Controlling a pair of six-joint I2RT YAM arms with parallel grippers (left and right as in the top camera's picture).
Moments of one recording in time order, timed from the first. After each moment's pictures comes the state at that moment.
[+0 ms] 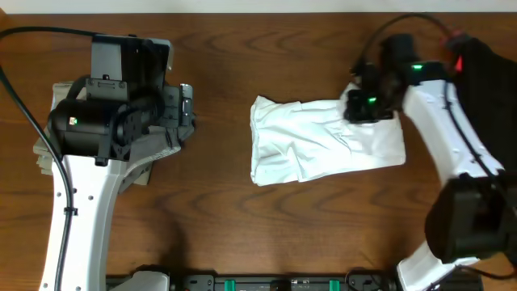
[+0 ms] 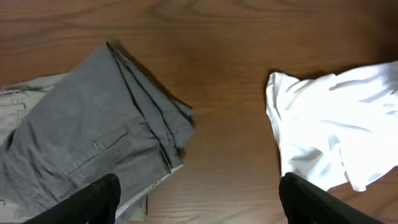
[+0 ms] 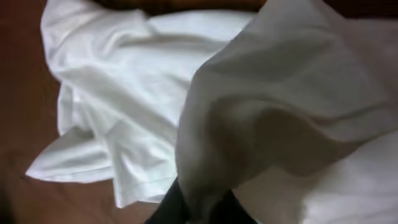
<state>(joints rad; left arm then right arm) -0.13 1.37 1.62 -1.17 0.02 0.00 0.14 1.82 1.48 -1.00 -0.32 0.03</state>
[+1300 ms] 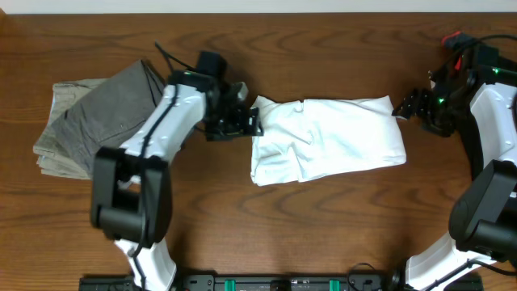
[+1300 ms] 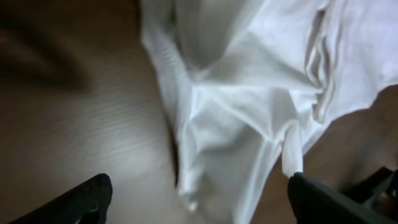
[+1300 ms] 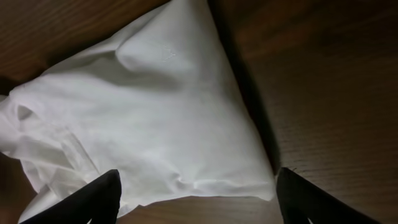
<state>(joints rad) -0.27 1.94 1.43 -0.94 0.50 -0.19 -0.27 1.85 1.48 -1.05 -0.35 0.11</state>
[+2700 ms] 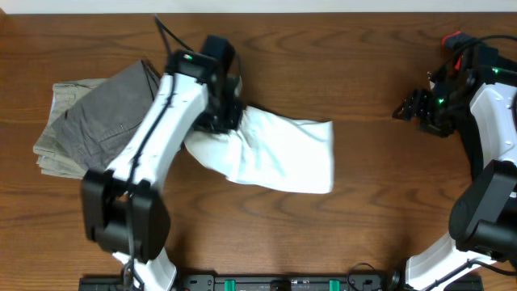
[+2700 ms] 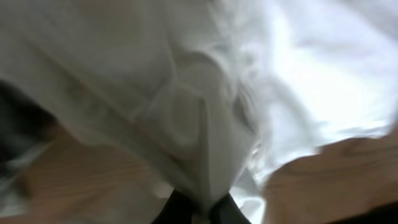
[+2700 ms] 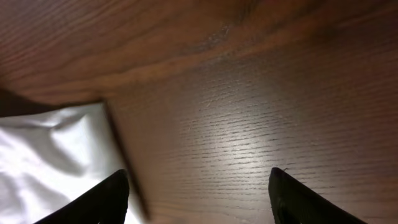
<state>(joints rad) -0.32 1.84 1.69 -1.33 0.14 -0.11 -0.27 1.85 1.48 -1.06 -0.35 0.11</state>
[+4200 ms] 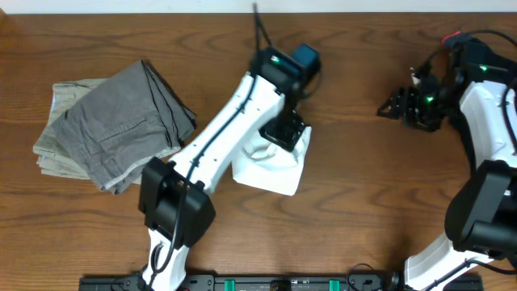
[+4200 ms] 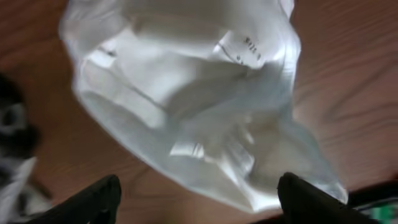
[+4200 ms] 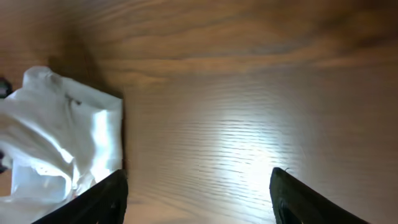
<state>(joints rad) -0.64 2.06 2.00 -1.53 0.04 -0.15 -0.20 1.85 1.48 -1.05 -0.47 0.02</state>
